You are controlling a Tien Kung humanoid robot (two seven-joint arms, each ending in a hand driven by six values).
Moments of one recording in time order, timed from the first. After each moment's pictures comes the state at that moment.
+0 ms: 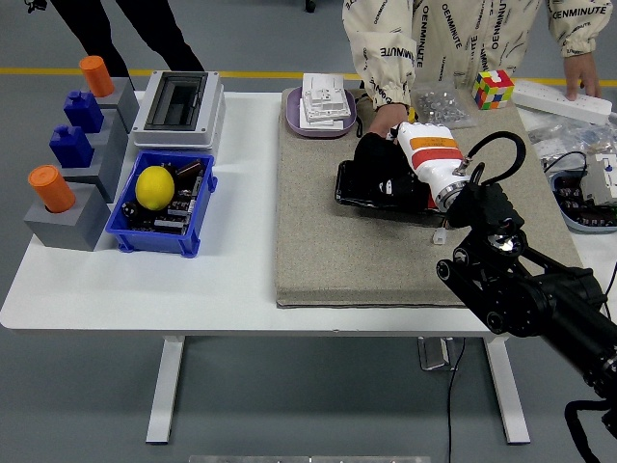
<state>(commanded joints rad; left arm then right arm) -0.01 0.17 -1.48 -0.18 1.22 0.03 0.19 0.75 0.00 0.81 0.77 -2.14 -0.38 -0.14</state>
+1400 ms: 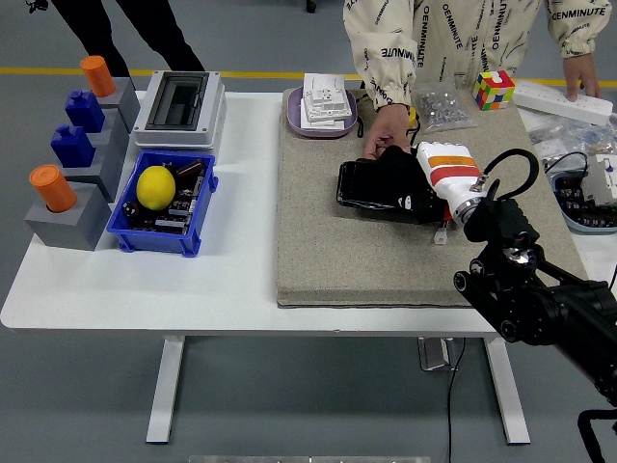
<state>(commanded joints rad) 0.00 0.17 -1.48 -0.18 1.22 0.04 0.19 0.71 -0.06 0.83 0.70 -2.14 -0.38 -0.13</state>
